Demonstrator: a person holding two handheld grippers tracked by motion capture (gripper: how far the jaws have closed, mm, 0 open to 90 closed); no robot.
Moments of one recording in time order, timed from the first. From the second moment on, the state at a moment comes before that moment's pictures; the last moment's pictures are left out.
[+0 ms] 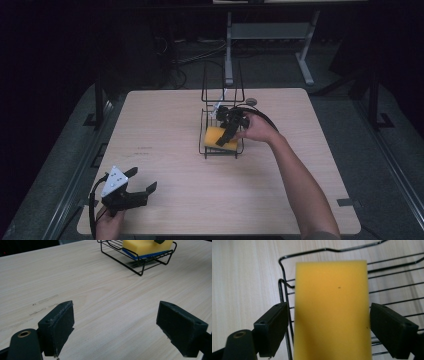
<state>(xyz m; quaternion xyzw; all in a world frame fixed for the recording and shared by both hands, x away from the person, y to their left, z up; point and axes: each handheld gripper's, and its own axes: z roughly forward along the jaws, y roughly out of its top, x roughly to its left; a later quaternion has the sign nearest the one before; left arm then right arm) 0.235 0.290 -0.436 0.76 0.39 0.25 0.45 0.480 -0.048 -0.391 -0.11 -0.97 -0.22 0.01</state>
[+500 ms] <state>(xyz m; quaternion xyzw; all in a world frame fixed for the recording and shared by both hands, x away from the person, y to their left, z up) 0.235 0.290 -0.436 0.76 0.39 0.25 0.45 0.475 -0.041 -0.387 -0.10 -0.97 -0.23 0.00</state>
